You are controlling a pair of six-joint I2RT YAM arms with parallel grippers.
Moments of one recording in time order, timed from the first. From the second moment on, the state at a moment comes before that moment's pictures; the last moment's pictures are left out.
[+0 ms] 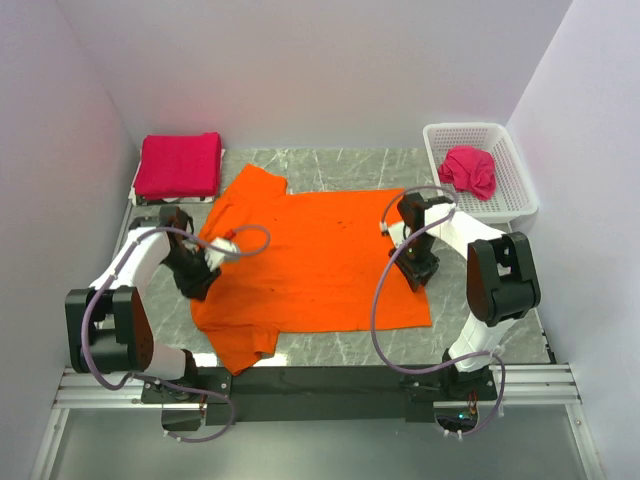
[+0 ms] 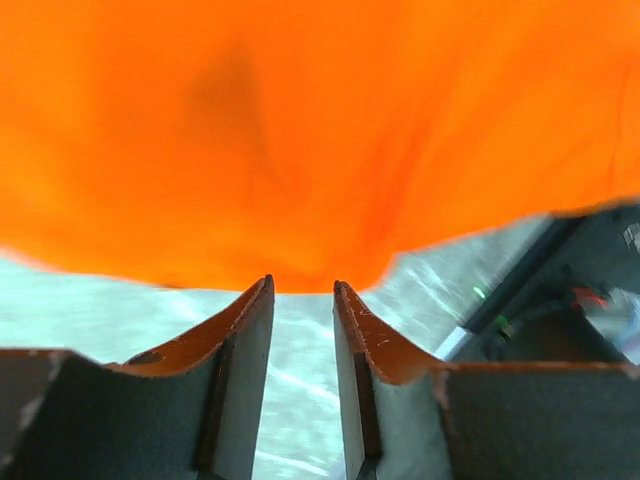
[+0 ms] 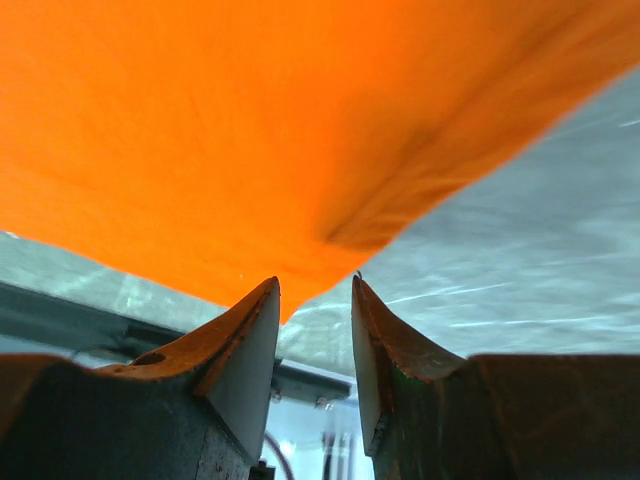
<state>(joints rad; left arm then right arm) 0.05 1.41 0.90 -1.12 0.32 1.11 0.24 1.74 1.11 -1.06 -0.04 -0.33</state>
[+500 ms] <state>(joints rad) 0.06 1.86 1.33 -0.73 0.38 0.72 0.24 1.98 1.44 -0.95 -0.07 -0.27</state>
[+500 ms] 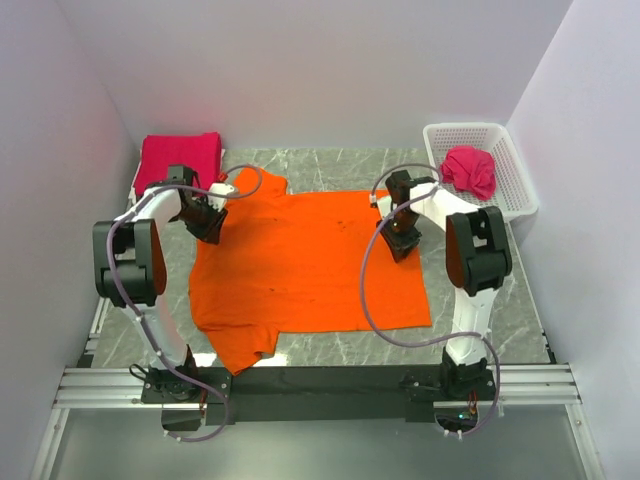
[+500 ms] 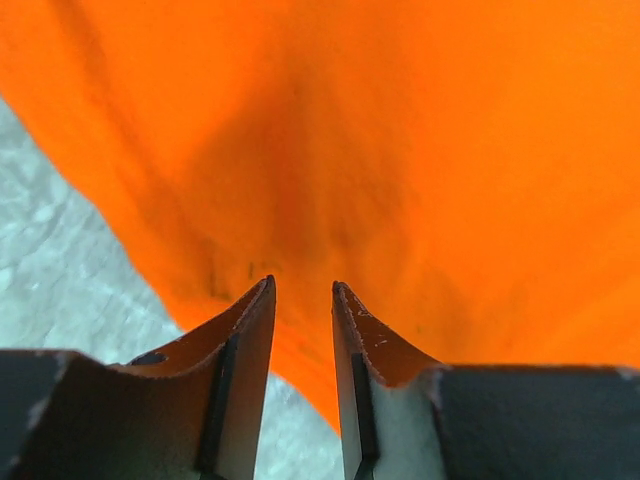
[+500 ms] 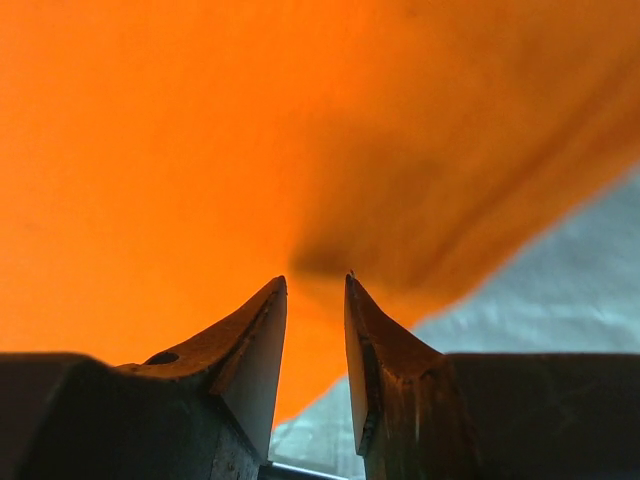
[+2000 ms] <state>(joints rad) 0.08 2.17 1.82 -0.56 0.56 0.34 0.11 2.35 2.01 -0.74 0.04 -0.02</state>
